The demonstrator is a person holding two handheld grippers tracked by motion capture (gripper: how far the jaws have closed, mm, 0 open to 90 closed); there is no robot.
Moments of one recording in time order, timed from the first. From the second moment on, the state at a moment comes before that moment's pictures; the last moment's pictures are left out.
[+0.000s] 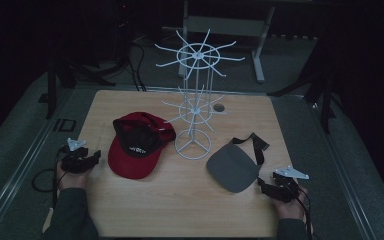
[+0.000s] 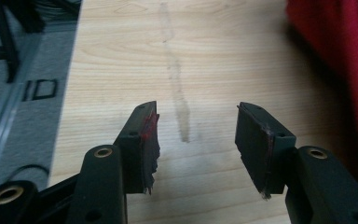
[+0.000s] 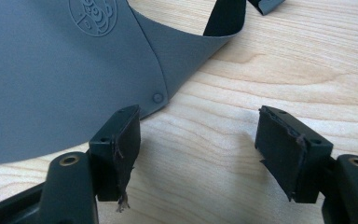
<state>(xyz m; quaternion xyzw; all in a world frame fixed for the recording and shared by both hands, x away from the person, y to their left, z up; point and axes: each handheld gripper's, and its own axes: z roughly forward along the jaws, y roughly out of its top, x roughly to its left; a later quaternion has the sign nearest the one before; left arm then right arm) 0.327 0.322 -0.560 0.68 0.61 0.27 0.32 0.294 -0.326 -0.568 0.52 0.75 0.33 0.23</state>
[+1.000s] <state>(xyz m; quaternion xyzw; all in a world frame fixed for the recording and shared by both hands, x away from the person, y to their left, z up) 0.314 0.317 -0.542 0.71 0.53 0.18 0.42 0.294 -0.326 -0.568 0.52 0.75 0.33 0.23</state>
